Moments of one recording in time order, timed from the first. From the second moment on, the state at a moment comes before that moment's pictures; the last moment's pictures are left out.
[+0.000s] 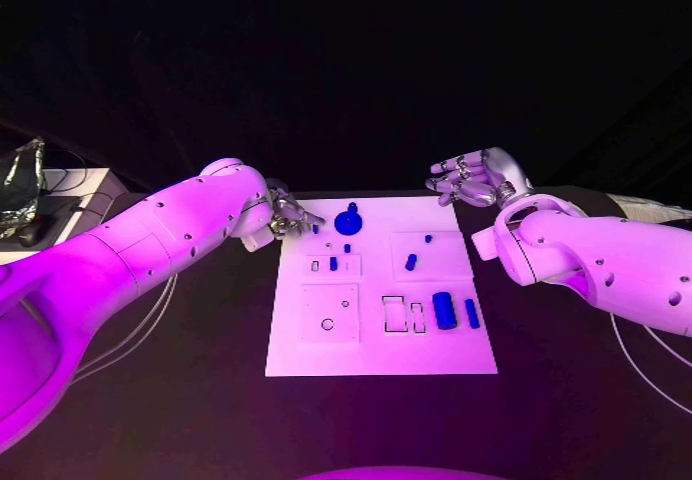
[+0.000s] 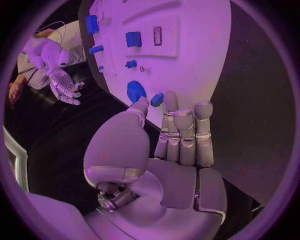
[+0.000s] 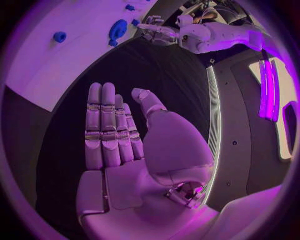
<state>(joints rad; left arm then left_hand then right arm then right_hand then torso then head) 1.28 -0.38 0.13 0.83 -1.00 0.14 -0.50 1.17 -0.09 0.15 0.19 0.05 0.99 0.06 0.37 0.59 1.28 -0.03 0.69 0.26 1.33 -0.08 1.16 0.76 0.11 1.15 -0.06 0.93 1.17 1.29 -0.83 -0.09 1.42 -0.64 -0.71 0.17 1.25 -0.03 0.04 -0.16 0.67 1.04 0.16 0.07 0.11 1.25 0.08 0.08 0.06 1.38 0.02 0.09 0.46 0.08 1.20 0.01 0.26 0.30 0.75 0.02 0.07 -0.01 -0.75</state>
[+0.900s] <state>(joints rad) 1.28 -0.38 0.13 0.82 -0.97 0.14 -0.48 1.24 -0.01 0.22 0.09 0.05 1.01 0.05 0.34 0.59 1.28 -0.03 0.67 0.26 1.34 -0.08 1.17 0.79 0.11 1.15 -0.06 0.93 1.19 1.29 -0.83 -0.09 1.42 -0.64 -0.71 0.17 1.25 -0.03 0.04 -0.16 0.67 1.04 0.16 0.07 0.11 1.25 0.08 0.08 0.06 1.38 0.02 0.09 0.46 0.08 1.20 0.01 0.27 0.29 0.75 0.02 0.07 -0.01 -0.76</state>
